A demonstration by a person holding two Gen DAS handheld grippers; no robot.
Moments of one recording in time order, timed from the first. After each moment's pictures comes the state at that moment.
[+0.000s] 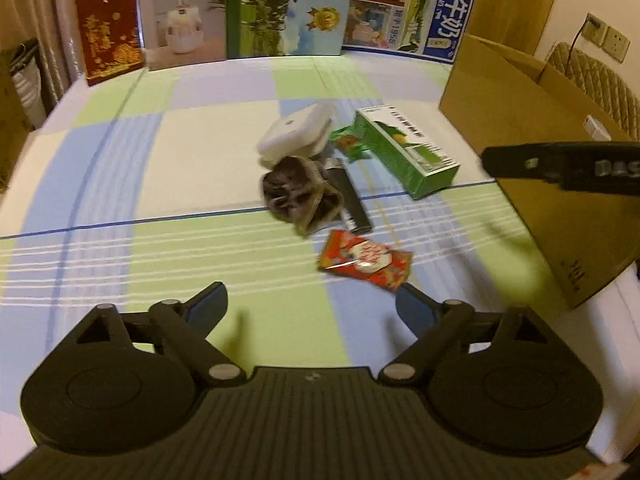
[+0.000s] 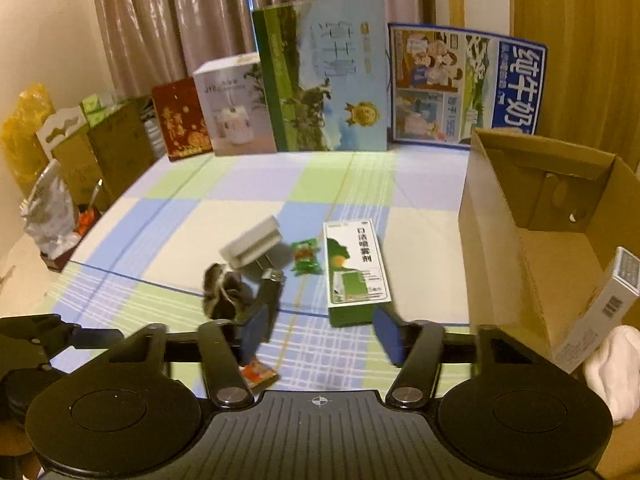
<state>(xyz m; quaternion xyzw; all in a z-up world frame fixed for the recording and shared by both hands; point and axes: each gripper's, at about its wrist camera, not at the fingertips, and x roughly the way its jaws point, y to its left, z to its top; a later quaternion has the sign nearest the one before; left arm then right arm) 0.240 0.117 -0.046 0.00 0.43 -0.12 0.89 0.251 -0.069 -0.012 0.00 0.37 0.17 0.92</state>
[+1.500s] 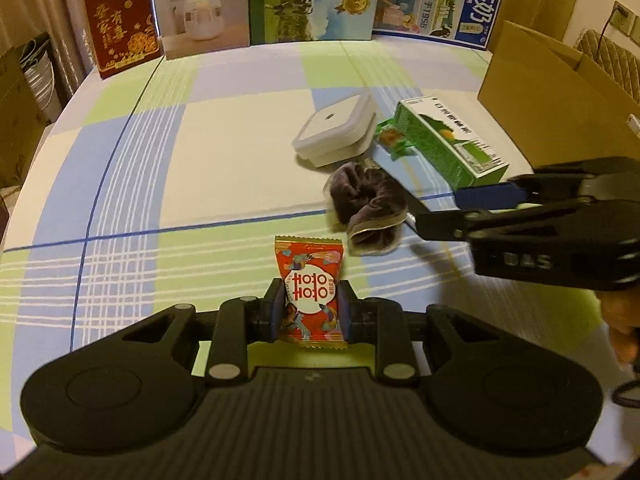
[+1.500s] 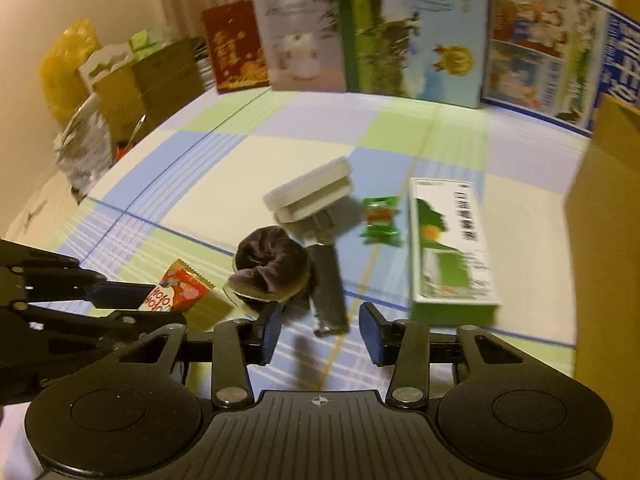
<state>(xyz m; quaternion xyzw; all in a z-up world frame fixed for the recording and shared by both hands) 0.270 0.136 -0.051 0.03 0.46 -0.09 0.88 0.299 -0.018 -0.077 -0.05 0.41 0.26 0.87</state>
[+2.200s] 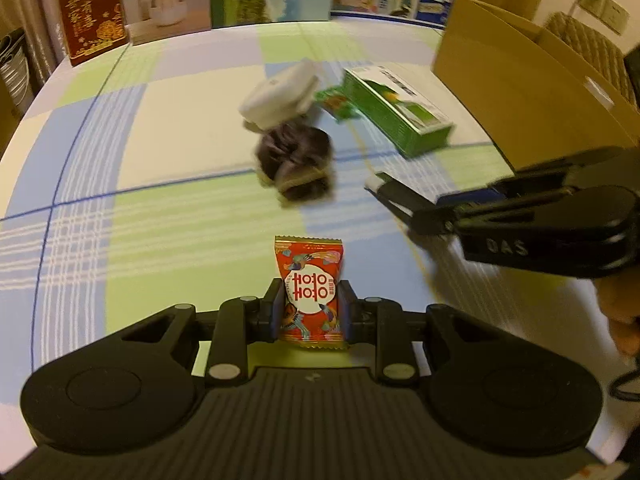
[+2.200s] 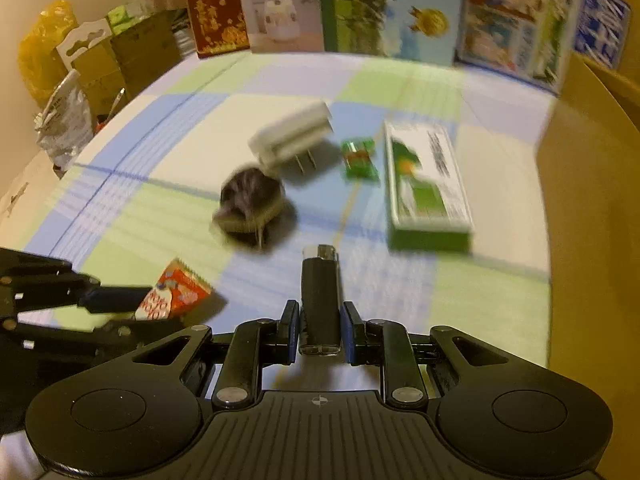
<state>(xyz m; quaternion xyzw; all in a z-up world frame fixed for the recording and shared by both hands) 0.231 0.110 -0.056 0.03 0.47 -0.13 0.87 0.265 -0.037 -0.074 -0.06 0.47 0.22 0.86</state>
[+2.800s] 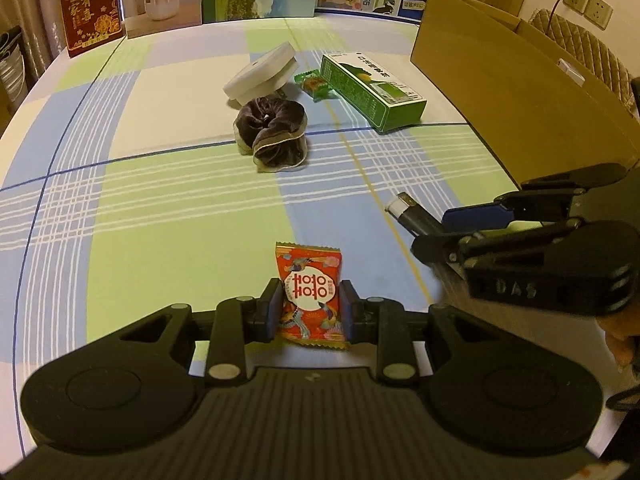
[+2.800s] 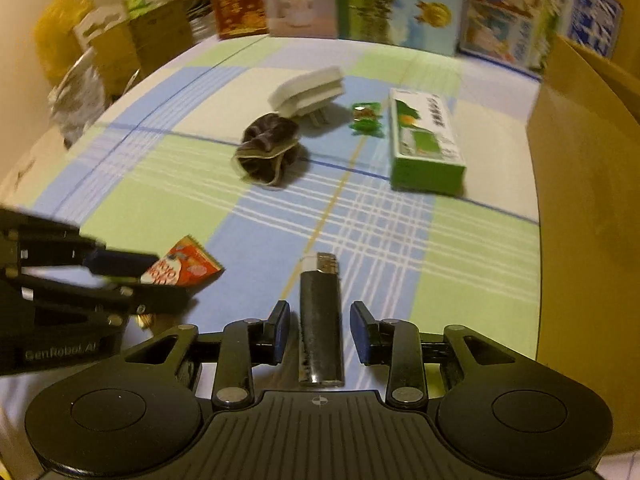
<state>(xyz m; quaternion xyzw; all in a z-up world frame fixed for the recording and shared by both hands) 0.199 0.107 -0.062 0.02 0.46 -0.14 0.87 0.216 -0.045 -0.085 -0.10 0.45 0.23 0.86</state>
